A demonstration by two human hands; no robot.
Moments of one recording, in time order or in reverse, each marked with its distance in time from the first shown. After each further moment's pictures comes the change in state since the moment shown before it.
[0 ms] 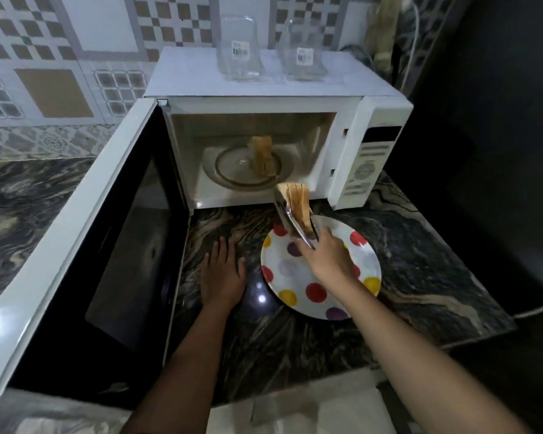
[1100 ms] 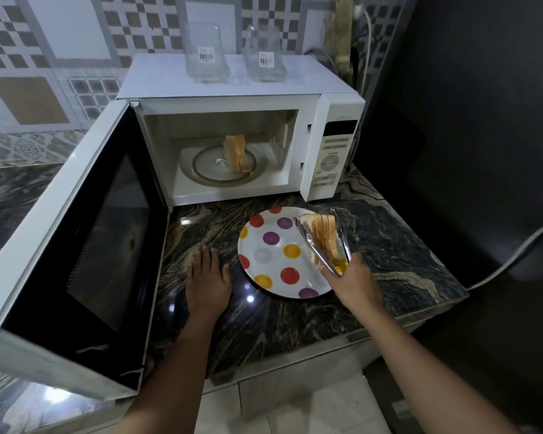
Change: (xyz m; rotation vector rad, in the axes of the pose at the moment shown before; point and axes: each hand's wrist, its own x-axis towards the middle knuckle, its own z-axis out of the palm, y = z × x) left_hand -0.049 0.016 0.000 -0.007 0.002 -0.024; right_hand -0.055 0.105 -0.028 -0.106 0.146 0.179
